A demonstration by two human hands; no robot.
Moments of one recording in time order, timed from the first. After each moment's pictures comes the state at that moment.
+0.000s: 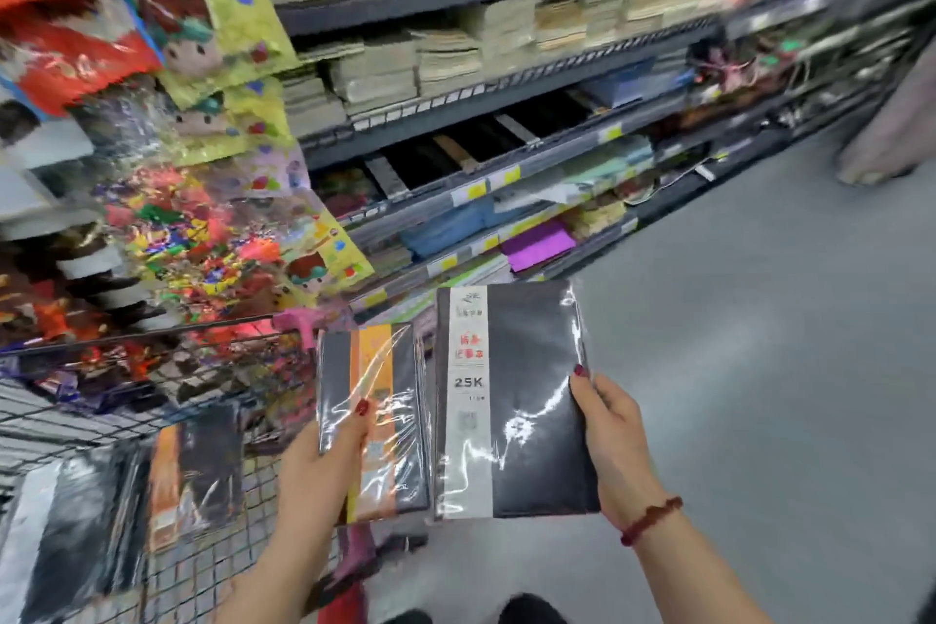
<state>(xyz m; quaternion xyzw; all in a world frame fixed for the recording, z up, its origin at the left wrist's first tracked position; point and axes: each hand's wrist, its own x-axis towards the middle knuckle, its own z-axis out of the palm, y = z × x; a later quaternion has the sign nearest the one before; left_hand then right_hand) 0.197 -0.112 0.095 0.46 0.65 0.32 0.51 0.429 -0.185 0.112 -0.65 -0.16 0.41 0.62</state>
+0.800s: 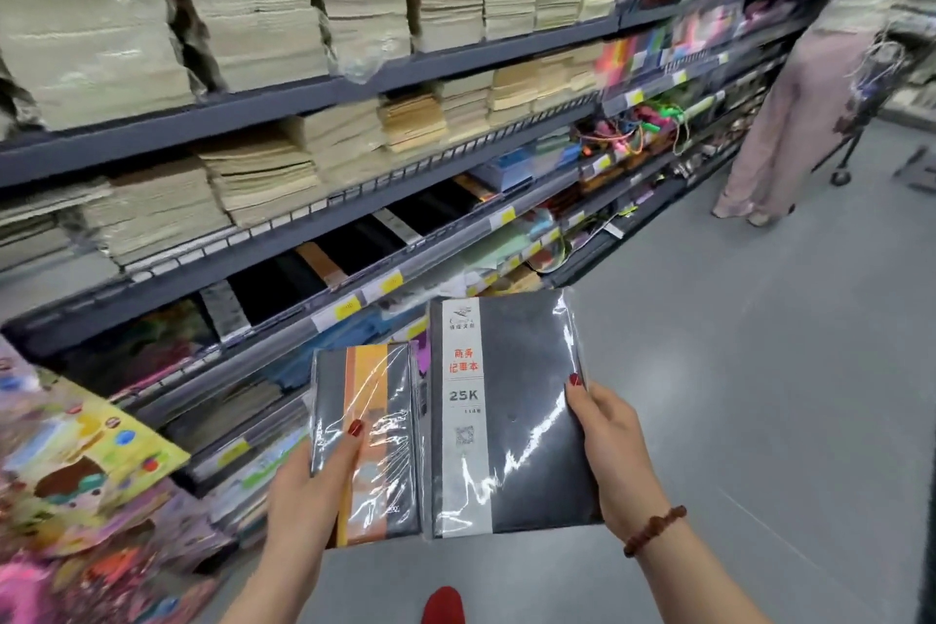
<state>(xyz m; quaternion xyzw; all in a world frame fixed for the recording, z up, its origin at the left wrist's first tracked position) 0.455 0.040 0.086 0.50 0.61 0.30 0.54 0.684 -0.076 0.134 -0.66 -0.17 0.35 0.64</state>
